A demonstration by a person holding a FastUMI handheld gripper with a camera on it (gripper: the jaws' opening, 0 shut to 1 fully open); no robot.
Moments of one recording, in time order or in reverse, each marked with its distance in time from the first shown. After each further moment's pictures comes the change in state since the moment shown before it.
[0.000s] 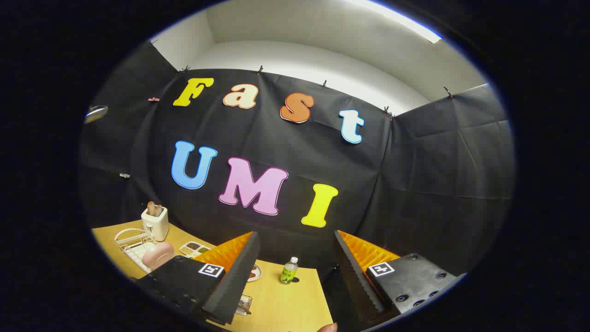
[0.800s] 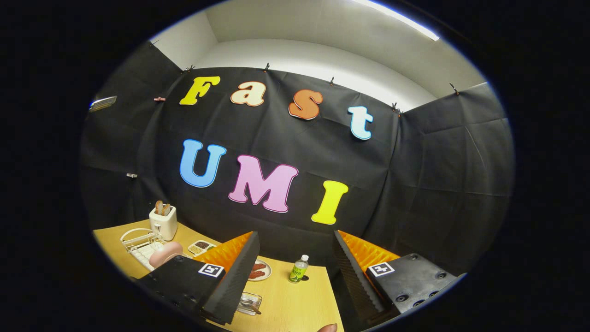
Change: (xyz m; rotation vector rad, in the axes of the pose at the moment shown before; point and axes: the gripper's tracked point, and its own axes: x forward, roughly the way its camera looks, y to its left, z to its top) arm 0.002 0.022 -0.001 0.023 0.017 0.045
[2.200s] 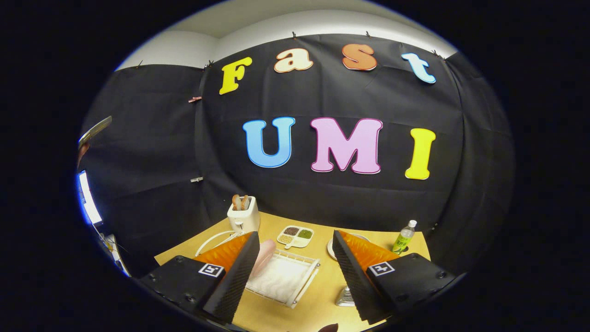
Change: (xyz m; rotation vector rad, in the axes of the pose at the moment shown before) arm 0.044 0.236 -0.048 0.247 0.253 0.432
